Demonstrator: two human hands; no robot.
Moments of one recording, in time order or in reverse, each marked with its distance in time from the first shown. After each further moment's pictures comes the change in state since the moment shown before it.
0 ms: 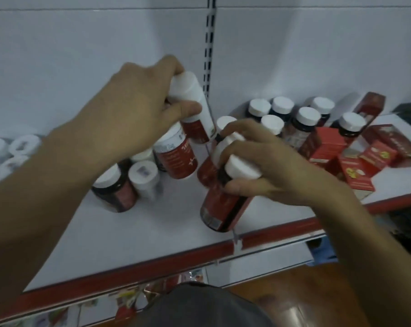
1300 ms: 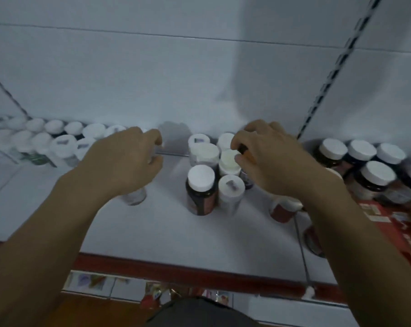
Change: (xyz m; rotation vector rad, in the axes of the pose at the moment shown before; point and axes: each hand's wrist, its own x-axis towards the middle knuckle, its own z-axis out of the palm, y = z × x) left_hand -0.116 -0.151 -0.030 0.343 -0.130 -0.416; right_hand 0.147 -0.063 0.053 -0.399 -0.099 0.107
